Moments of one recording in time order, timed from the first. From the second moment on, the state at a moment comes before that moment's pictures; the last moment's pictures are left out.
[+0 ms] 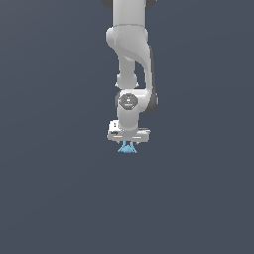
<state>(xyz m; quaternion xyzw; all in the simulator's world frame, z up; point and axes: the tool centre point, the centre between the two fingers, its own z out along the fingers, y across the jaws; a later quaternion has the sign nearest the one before) -0.060 0.005 0.018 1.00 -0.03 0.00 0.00</state>
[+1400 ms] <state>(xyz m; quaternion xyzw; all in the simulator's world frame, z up) -0.064 -0.026 0.070 1.00 -0.03 0.00 0.00</state>
